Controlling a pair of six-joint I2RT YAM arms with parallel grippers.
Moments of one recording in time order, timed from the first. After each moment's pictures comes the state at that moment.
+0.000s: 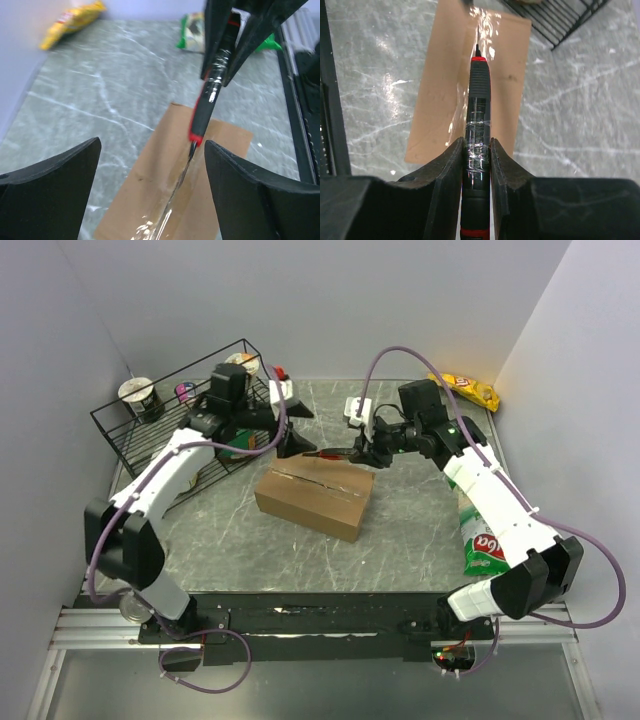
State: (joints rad) left arm -0.37 1.57 1.46 -0.24 1.02 0.42; right arm 0.41 1.39 1.48 -0.83 -0.66 -0.75
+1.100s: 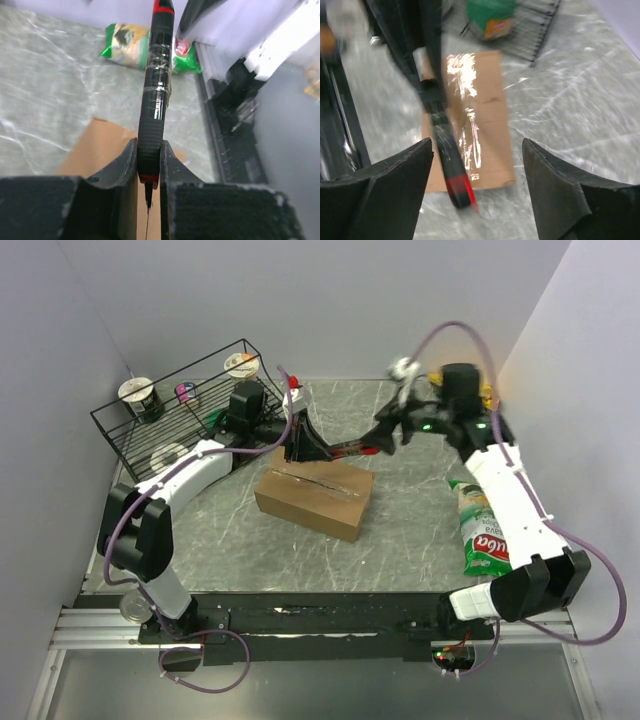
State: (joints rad) left arm -0.45 1.67 1.34 0.01 1.20 0.09; right arm 0.28 1.38 1.49 -0.66 -0.76 -0.38
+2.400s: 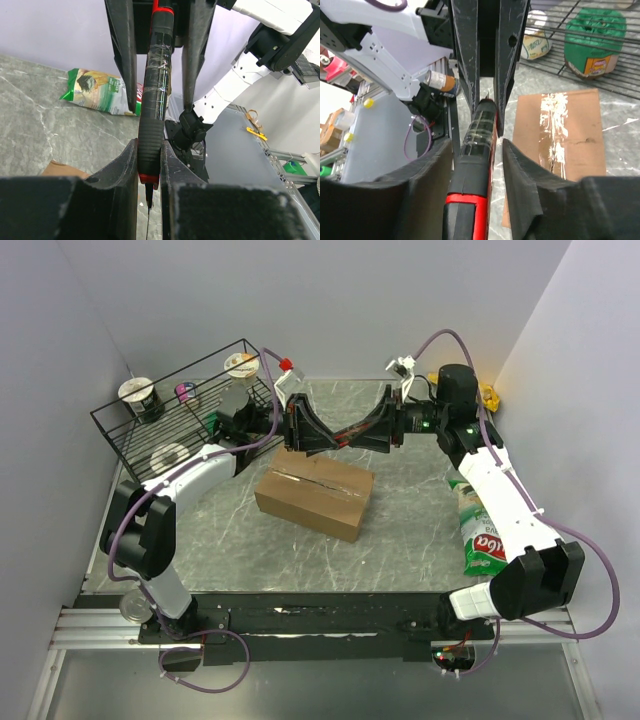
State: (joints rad) left arm -0.47 1.69 1.25 0.78 1.24 -0.75; right arm 0.23 1.38 1.37 -0.31 -1.20 0.13
